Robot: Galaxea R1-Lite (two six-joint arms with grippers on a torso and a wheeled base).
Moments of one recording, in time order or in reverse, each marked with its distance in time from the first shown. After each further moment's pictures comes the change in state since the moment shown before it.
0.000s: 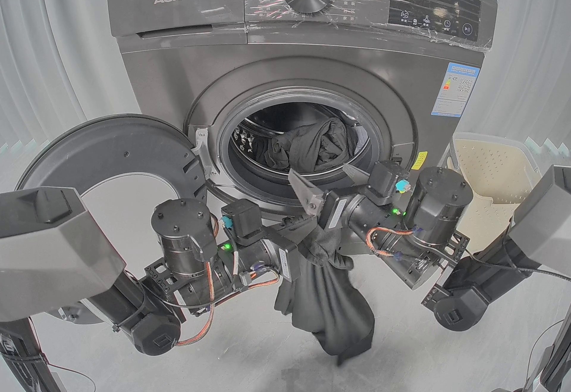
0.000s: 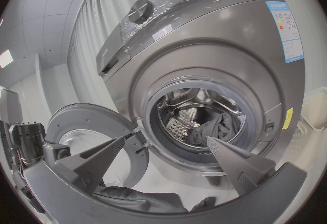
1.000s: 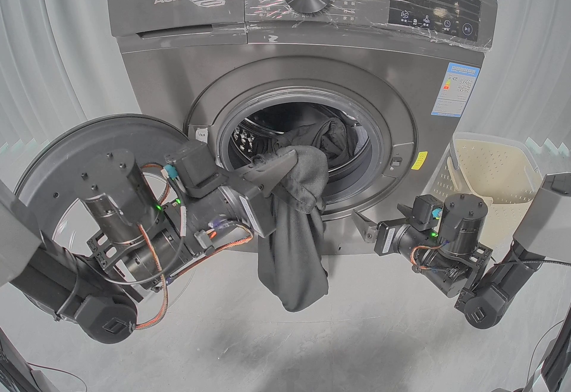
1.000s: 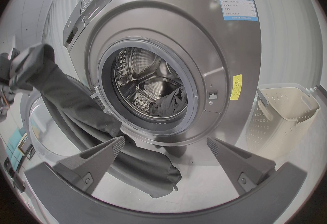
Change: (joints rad) left arm 0.026 -0.231 -0.005 0.011 -0.003 -0.010; right arm -0.200 0.011 0.246 -0.005 0.009 -0.011
